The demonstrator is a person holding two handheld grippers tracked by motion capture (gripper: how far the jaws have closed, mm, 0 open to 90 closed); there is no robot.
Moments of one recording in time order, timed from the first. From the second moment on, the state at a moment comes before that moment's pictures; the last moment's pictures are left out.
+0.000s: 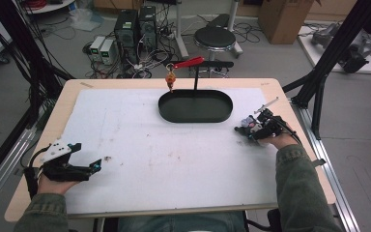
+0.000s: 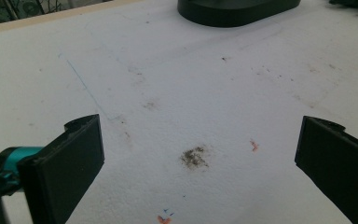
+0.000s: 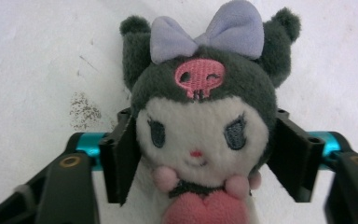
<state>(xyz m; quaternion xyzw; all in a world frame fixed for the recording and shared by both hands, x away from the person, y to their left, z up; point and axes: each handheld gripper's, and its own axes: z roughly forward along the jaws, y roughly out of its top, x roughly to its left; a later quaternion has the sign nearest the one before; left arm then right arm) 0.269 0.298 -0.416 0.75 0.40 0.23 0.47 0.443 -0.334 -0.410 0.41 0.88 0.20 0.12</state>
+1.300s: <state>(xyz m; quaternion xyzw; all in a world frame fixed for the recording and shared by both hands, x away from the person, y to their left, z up) 0.271 0.294 -0.417 0.75 0.40 0.22 0.48 0.439 -0.310 -0.363 0.37 0.89 0.26 0.08</state>
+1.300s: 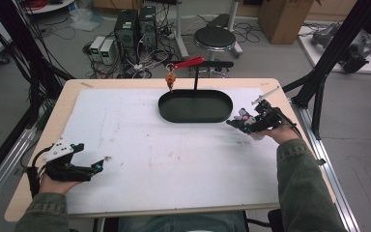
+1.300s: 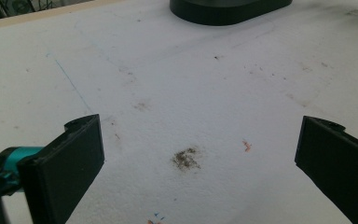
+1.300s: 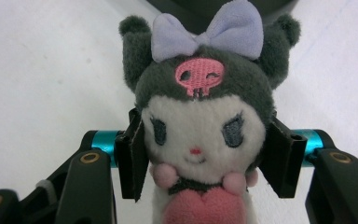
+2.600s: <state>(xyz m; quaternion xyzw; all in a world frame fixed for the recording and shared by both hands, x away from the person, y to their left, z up) 0.271 0.295 -0.417 0.75 0.40 0.22 0.48 0.479 -0.238 -0.304 0.37 0.87 0.32 0.09</state>
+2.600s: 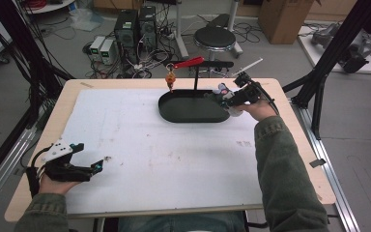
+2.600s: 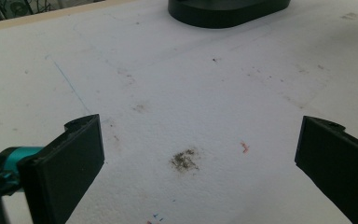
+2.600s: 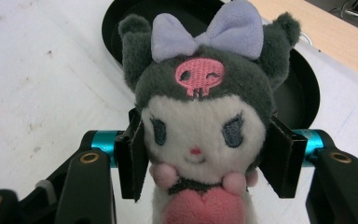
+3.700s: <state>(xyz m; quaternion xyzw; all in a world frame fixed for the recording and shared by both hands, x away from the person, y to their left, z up) 0.268 0.298 -0.418 0.75 0.40 0.22 0.48 0.519 -0.222 -0.270 0.39 0.84 0.36 0.11</state>
